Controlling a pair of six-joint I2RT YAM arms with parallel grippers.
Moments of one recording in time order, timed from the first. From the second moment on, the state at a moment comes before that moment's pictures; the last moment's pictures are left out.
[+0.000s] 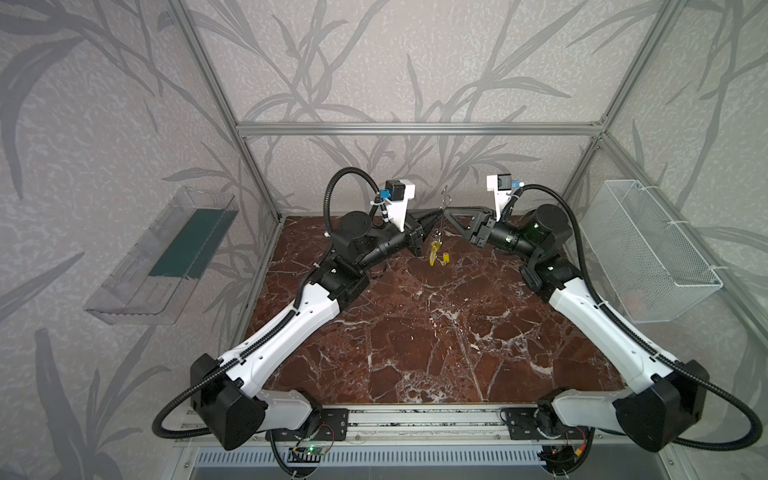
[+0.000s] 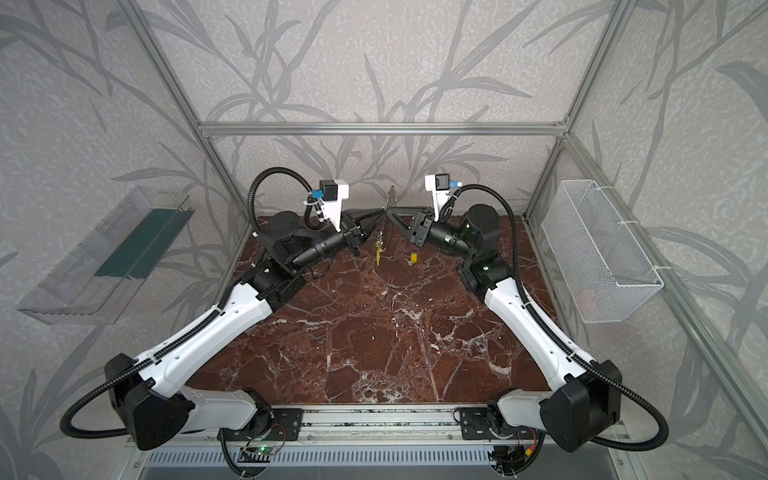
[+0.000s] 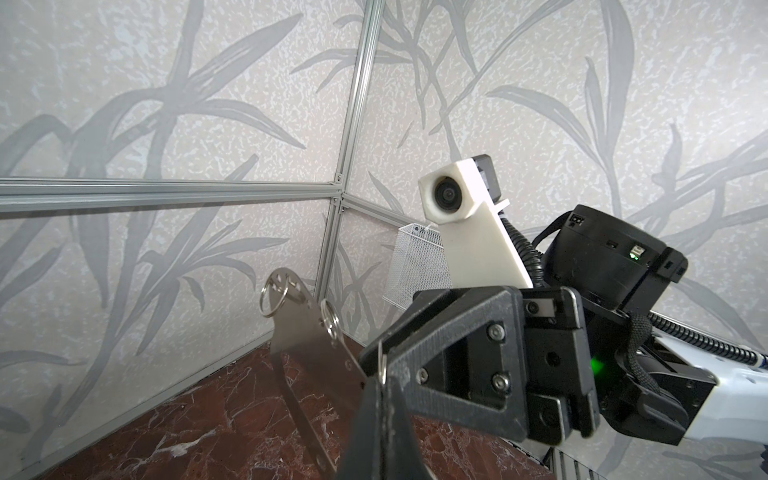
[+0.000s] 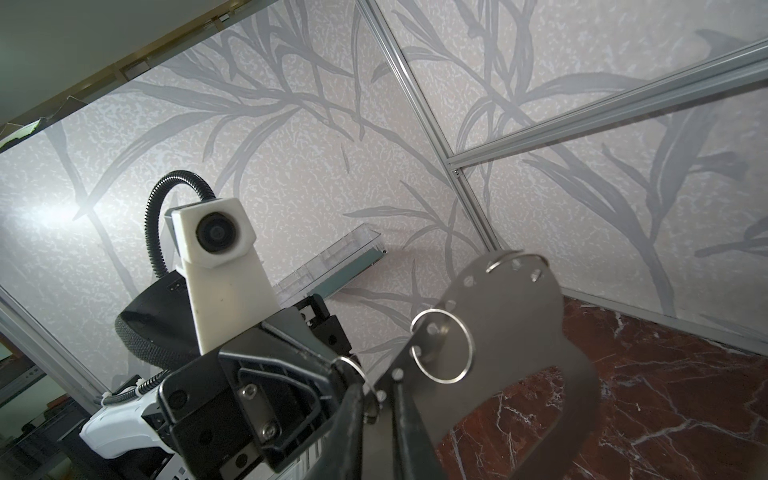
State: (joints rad) left arm -0.64 1.34 1.30 0.22 0.38 -0.32; right arm 0.43 1.31 1.23 0.31 -0.72 0.71
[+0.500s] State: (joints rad) left arm -0.64 1.34 1.31 0.15 0.37 -0.33; right arm 0.43 1.31 1.24 0.23 -0.72 0.62
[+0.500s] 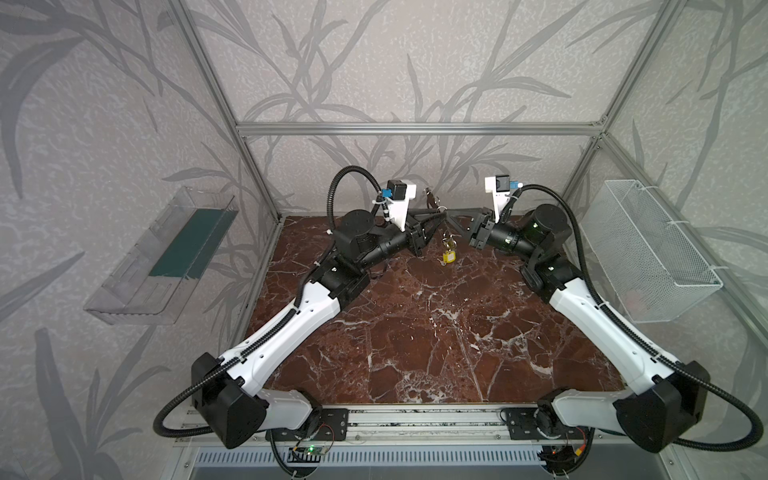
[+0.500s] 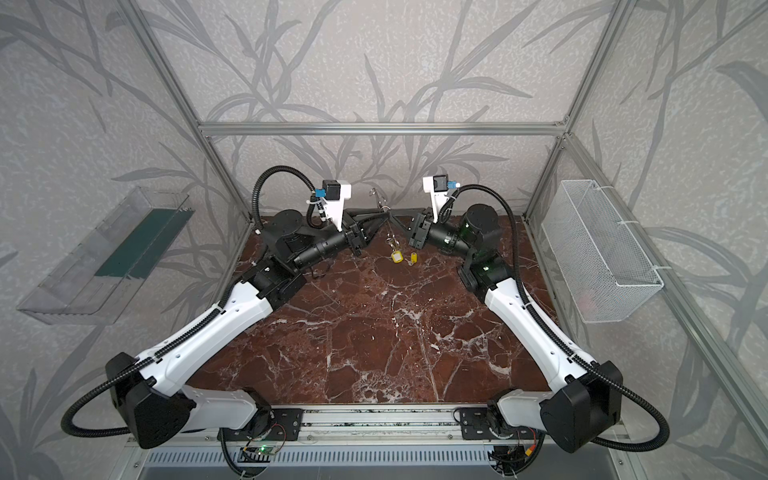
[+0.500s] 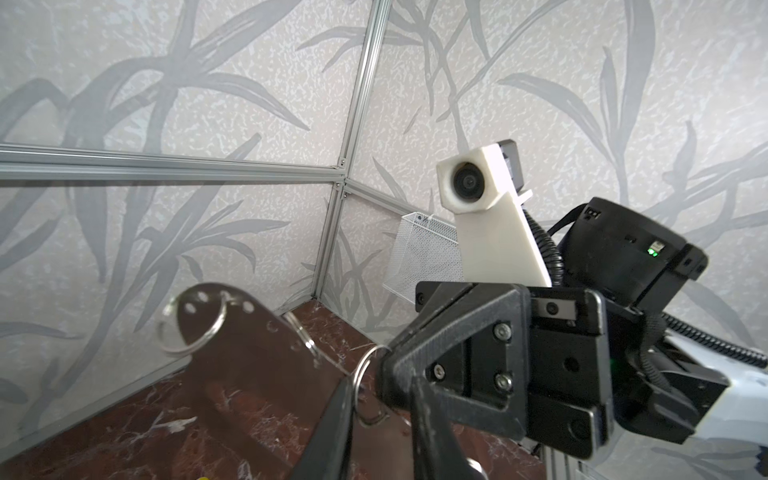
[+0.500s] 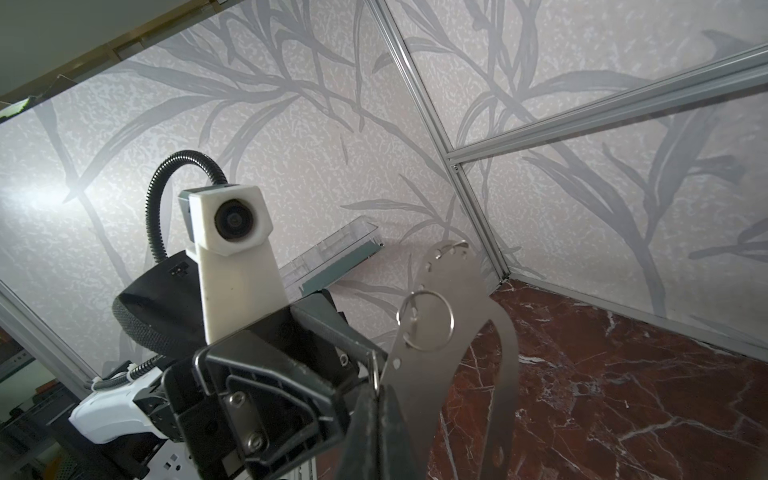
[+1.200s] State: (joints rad) left arm -0.55 1.31 1.45 -0.32 0.54 -0.19; right arm 0.49 1.30 1.48 -0.48 -0.64 -0.01
